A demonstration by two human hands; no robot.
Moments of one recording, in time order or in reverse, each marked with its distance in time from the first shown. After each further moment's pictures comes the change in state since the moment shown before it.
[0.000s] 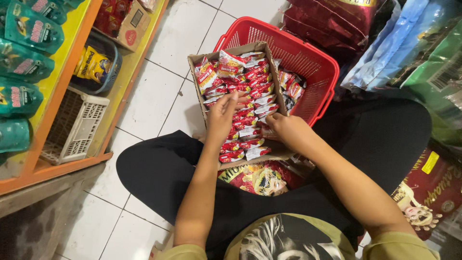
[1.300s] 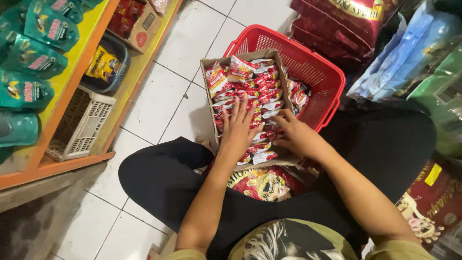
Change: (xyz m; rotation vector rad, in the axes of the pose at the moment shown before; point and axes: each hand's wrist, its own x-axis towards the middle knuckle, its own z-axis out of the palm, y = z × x) left_hand -0.026 -0.022 0.010 1.137 -0.130 0.284; right_hand 0.001 -0.006 -0.011 0.404 0.116 0.034
